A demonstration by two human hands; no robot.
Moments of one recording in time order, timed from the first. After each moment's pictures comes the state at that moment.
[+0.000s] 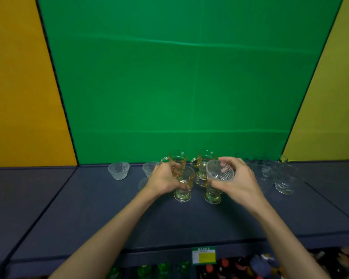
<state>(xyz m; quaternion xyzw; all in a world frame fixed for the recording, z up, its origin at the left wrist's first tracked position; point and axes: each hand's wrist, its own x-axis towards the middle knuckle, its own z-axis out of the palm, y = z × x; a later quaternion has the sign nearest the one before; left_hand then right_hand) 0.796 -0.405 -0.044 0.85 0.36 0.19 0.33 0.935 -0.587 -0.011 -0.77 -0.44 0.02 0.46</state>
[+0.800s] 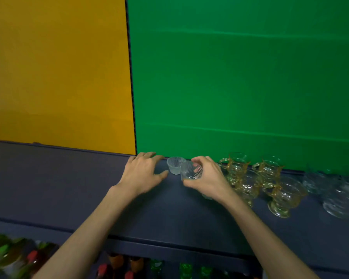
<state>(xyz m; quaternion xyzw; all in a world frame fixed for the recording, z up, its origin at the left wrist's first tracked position) 0.593 -0.323 -0.033 0.88 0.45 0.16 -0.03 0.782 -0.420 -0.033 -0.73 -0.58 0.09 0.35</state>
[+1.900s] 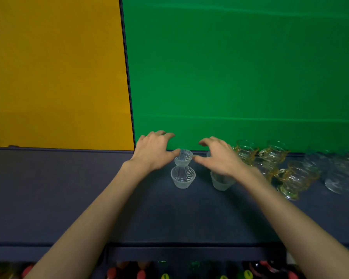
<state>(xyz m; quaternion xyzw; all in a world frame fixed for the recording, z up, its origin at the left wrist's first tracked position) 0.611 -0.265 -0.013 0.91 0.38 0.17 -0.03 0.786 -0.380 -0.015 -0.78 -0.59 -0.01 0.19</state>
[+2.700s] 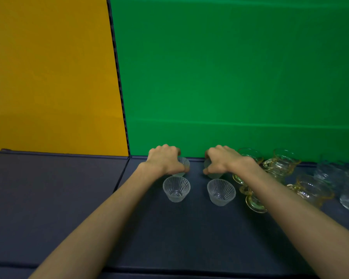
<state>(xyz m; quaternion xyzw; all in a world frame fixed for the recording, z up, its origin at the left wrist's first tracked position) 0.682 -0.243 -0.035 0.90 0.43 0.05 0.04 0.856 -0.325 -0.026 -0.80 -0.60 0.02 -0.07</state>
